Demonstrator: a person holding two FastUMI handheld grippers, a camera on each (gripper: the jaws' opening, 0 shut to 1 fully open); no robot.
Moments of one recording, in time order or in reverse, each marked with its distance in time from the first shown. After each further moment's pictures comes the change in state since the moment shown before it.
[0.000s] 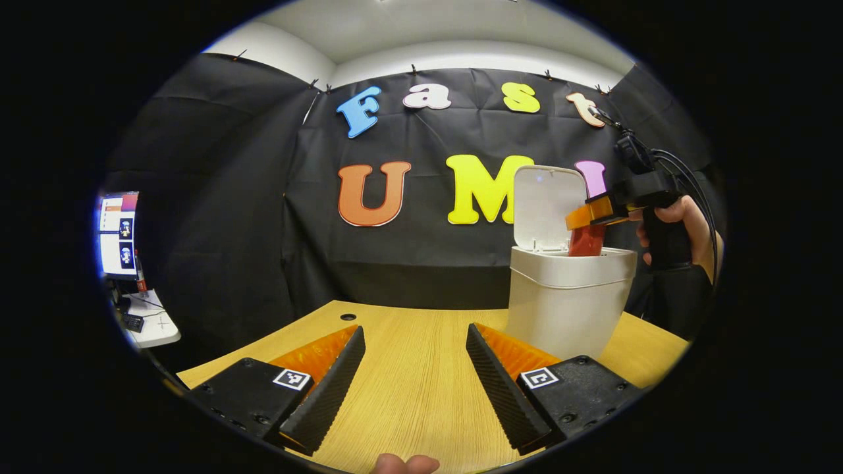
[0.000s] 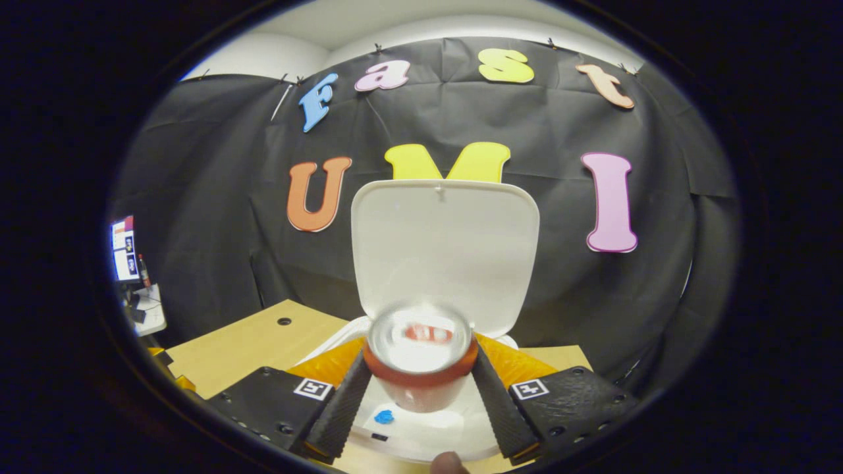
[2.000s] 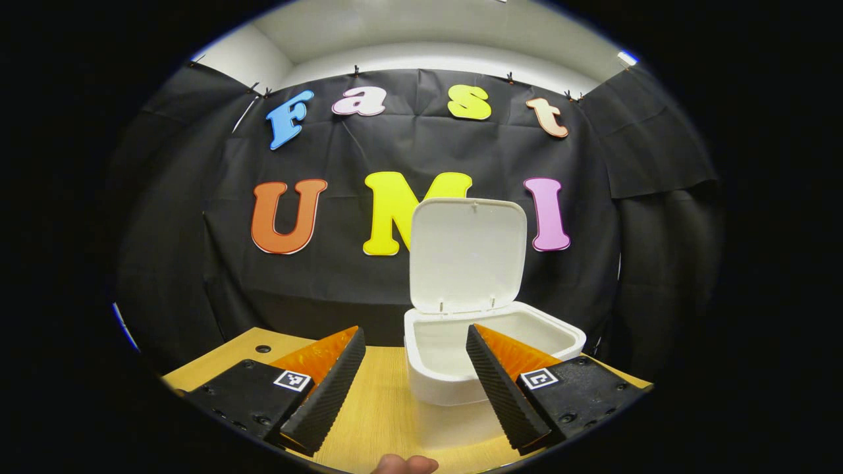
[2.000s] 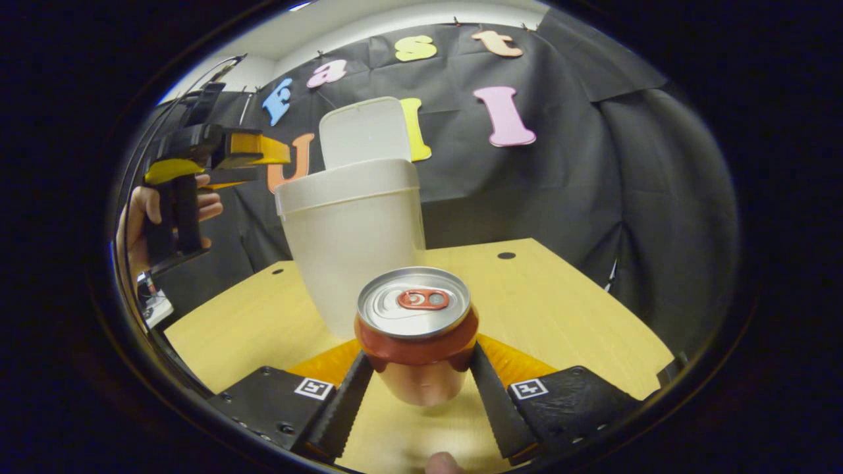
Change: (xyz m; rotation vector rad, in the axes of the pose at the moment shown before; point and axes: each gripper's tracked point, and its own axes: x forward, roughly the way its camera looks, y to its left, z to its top) left arm 0.082 -0.155 0.084 -0.010 -0.033 -0.217; right arm -0.192 -0.064 -0.257 0.192 0.084 -0.100
